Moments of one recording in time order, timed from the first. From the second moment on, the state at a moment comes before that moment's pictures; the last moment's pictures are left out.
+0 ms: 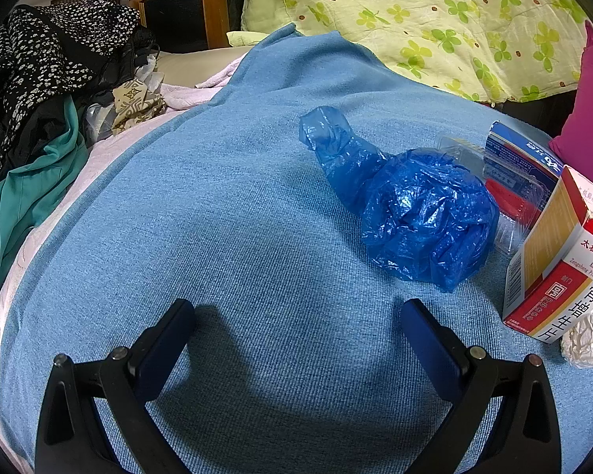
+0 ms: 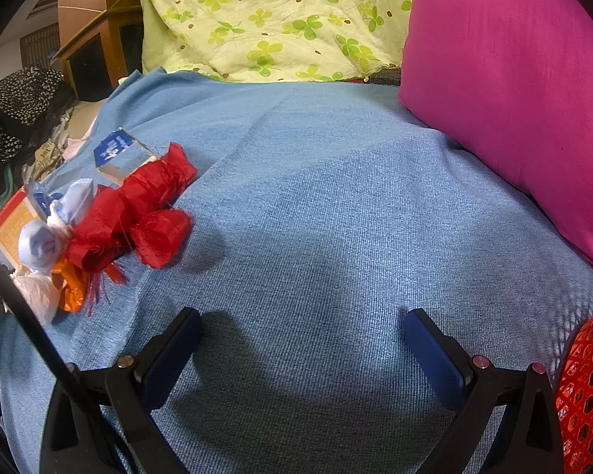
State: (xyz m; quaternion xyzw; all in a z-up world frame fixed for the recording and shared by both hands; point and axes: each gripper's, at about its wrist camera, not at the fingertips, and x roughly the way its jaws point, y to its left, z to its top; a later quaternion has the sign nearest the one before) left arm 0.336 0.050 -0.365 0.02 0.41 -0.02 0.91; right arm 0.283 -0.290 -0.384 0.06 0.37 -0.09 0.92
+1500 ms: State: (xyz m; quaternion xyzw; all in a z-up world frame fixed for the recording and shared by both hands) left arm 0.313 0.106 -0.308 -0.02 0.39 0.02 0.92; right arm 0.331 -0.121 -0.284 0.03 0.33 0.18 0.93
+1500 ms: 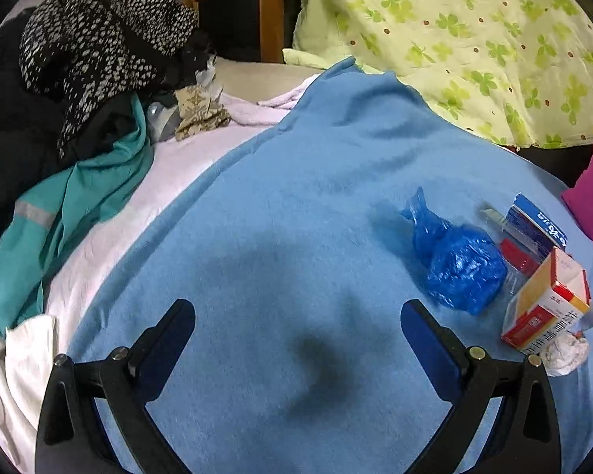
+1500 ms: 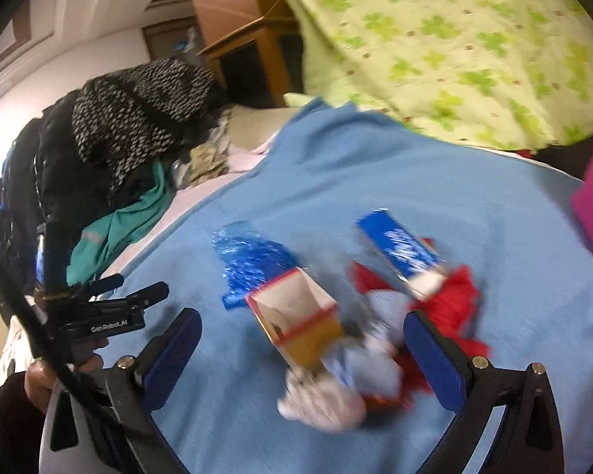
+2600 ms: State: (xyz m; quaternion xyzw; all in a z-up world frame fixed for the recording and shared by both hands) left arm 0.380 0.016 -0.328 -0.20 0.46 -0.17 0.85; right arm 0.189 -0.236 -0.252 0.19 0.20 0.16 0.95
